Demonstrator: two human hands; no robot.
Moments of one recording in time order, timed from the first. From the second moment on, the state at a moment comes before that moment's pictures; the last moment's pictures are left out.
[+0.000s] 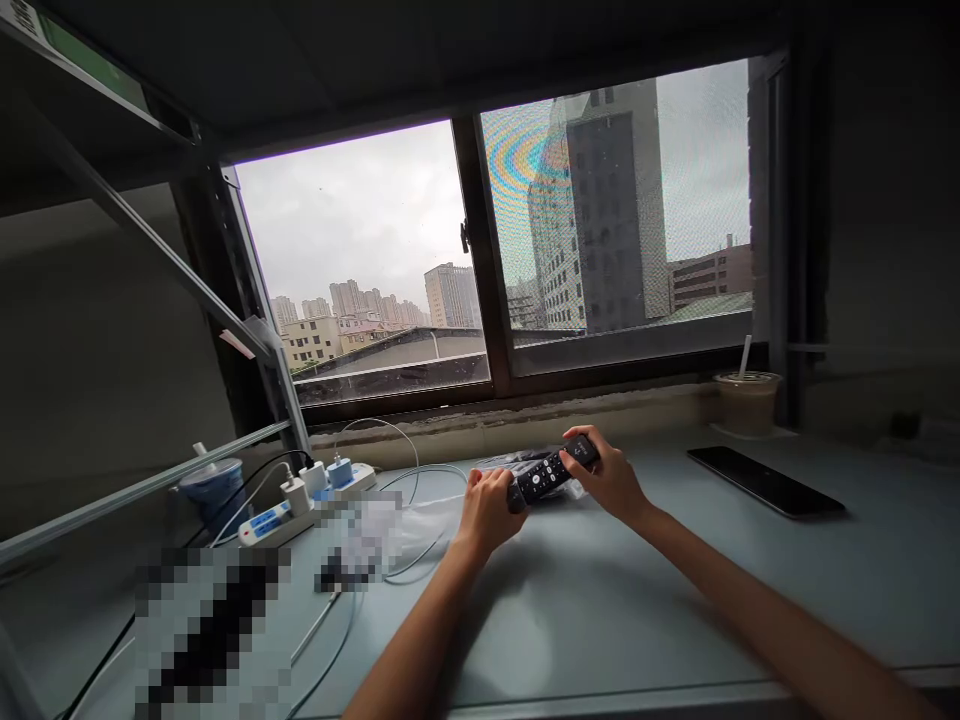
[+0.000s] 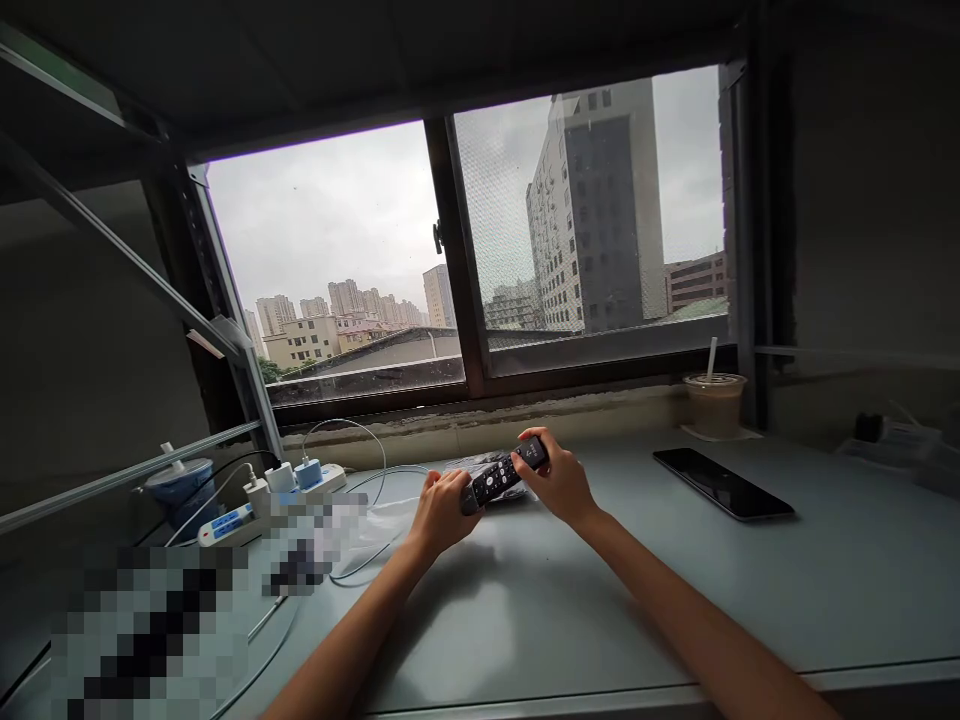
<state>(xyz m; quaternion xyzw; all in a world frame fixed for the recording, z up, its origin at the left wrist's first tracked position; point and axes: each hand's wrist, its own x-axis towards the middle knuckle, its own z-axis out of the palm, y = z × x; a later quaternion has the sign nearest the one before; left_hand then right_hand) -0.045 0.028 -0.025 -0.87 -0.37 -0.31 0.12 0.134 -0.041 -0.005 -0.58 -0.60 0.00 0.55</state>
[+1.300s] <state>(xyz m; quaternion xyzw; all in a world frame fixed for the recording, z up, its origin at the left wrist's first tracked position) -0.033 0.019 -0.024 -0.85 -0.34 -0.39 0.10 0.111 -0.035 -0.010 -0.45 -0.54 0.40 0.59</state>
